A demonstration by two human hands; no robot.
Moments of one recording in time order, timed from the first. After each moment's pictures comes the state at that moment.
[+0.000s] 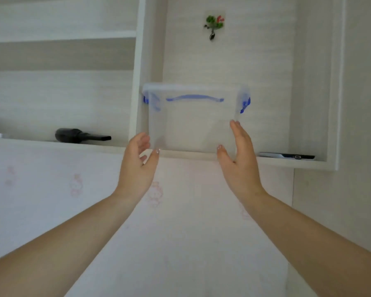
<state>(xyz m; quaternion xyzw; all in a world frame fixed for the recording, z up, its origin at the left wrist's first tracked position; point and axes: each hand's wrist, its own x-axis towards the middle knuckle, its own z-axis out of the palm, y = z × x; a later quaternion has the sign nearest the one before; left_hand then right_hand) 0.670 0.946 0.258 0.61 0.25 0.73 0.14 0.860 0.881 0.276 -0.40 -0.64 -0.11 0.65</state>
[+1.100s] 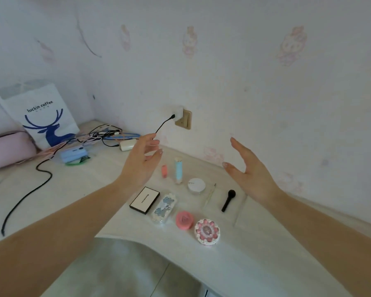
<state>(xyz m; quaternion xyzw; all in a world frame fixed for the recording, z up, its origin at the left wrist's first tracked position) 0.371 0.884 -0.059 0.58 0.54 0.56 0.24 0.635 0.871 -0.034 -0.52 -0.74 0.25 0.35</state>
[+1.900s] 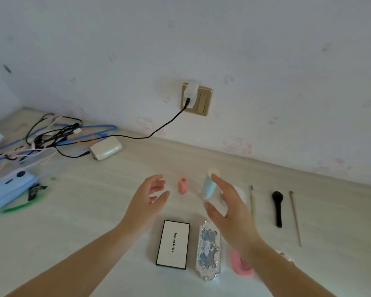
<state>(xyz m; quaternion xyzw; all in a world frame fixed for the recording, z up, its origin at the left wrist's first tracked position) 0.231 1.047 -0.197 0.58 0.55 0.38 0.46 0.429 0.986 -0.165 -0.65 -0.62 0.30 0.33</state>
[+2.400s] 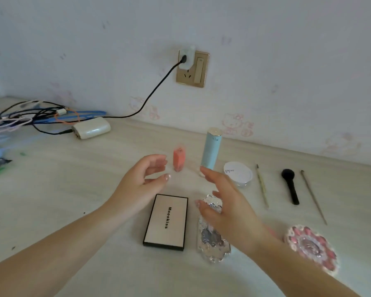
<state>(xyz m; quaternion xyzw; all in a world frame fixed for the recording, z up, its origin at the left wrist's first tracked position) 0.232 1.032 -0.275 0.65 0.46 0.44 0.42 0.425 0.959 -0.269 -0.59 -0.70 0.22 0.34</state>
